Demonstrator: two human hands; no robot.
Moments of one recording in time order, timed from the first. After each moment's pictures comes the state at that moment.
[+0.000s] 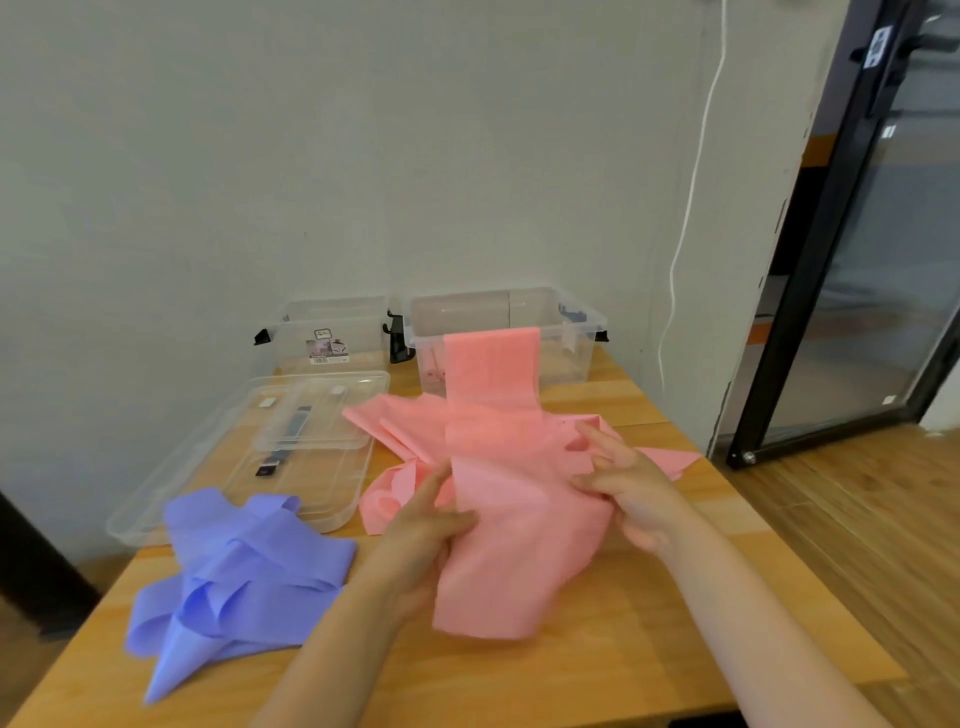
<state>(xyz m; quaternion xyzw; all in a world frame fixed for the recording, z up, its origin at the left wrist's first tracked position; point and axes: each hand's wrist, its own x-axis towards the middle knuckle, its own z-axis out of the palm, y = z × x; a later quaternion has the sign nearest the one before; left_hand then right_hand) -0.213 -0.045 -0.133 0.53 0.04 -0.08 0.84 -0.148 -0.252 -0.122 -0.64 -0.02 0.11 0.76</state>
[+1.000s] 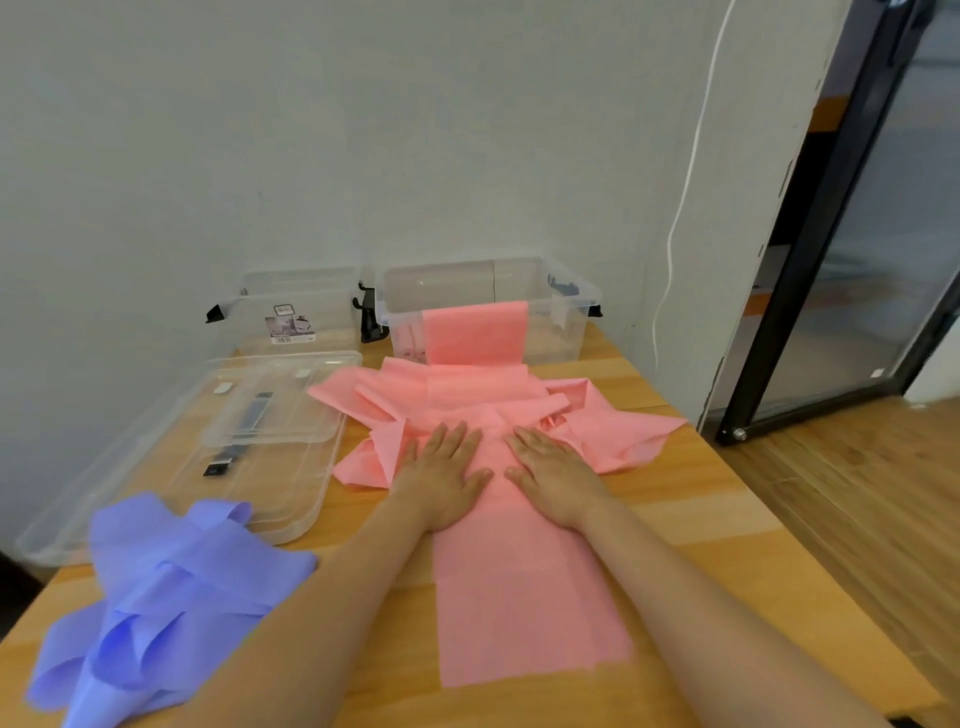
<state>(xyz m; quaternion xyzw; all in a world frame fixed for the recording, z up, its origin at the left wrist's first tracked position) -0.074 -0.042 -0.196 0.99 -0.09 -0.03 0.03 -0.056 -0.219 -0.195 -0.97 -0.23 0.03 0.10</state>
